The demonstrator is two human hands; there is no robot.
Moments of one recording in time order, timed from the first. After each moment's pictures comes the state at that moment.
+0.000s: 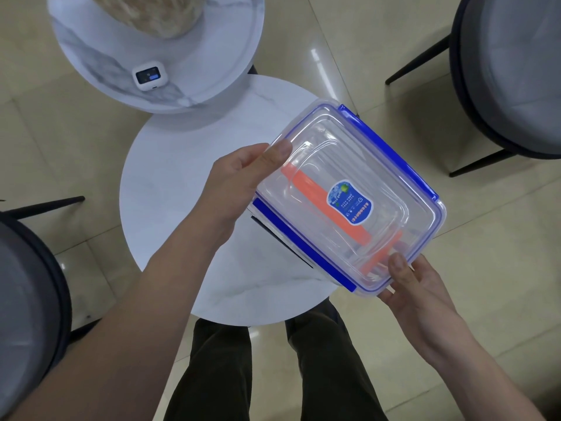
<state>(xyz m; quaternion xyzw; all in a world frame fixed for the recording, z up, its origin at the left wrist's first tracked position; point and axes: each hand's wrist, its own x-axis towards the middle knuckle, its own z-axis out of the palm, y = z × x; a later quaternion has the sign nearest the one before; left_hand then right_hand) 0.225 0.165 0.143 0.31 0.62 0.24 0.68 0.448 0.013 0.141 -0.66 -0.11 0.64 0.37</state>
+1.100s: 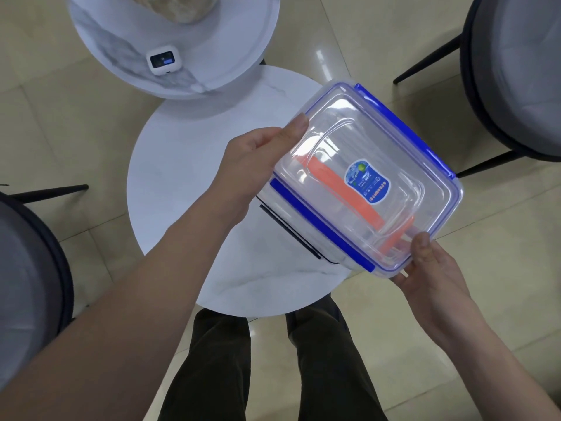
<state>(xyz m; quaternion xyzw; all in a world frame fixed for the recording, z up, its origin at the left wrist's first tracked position) 0.221 0.164 0.141 0.31 0.64 0.23 0.66 0.444 0.014 0.139 -0.69 -0.16 0.60 0.37</state>
